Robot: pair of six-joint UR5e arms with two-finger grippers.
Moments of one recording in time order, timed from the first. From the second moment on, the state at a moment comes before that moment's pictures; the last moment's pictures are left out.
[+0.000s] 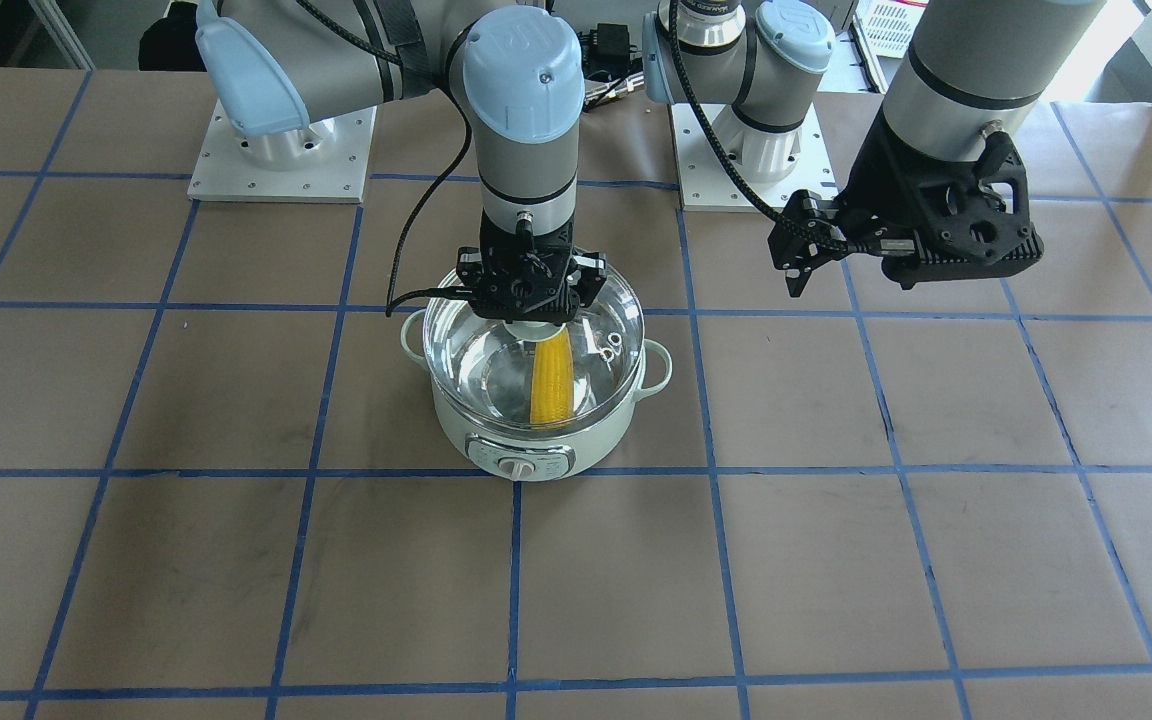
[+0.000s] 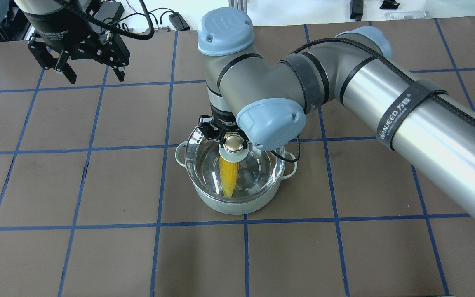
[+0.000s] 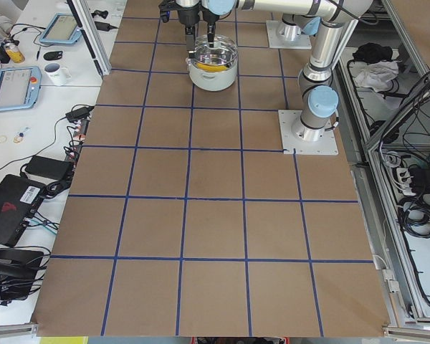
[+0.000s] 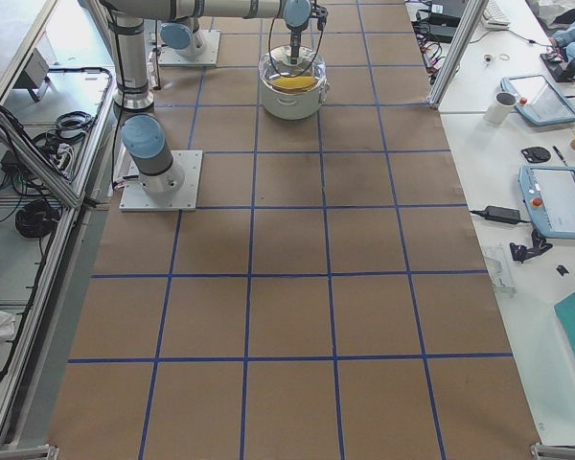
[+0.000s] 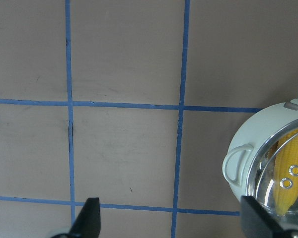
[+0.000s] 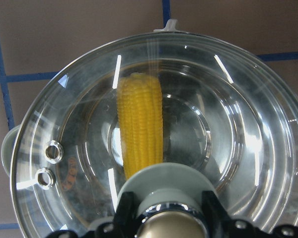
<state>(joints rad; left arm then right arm) -1.55 -1.67 -1.38 -1.68 1.64 -0.04 2.03 -1.31 1.58 -1.82 -1.52 0.52</state>
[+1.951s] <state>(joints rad) -1.56 -1.62 -1.45 -1.67 1.62 0.01 2.03 -1.28 1.59 -1.83 -1.53 0.53</state>
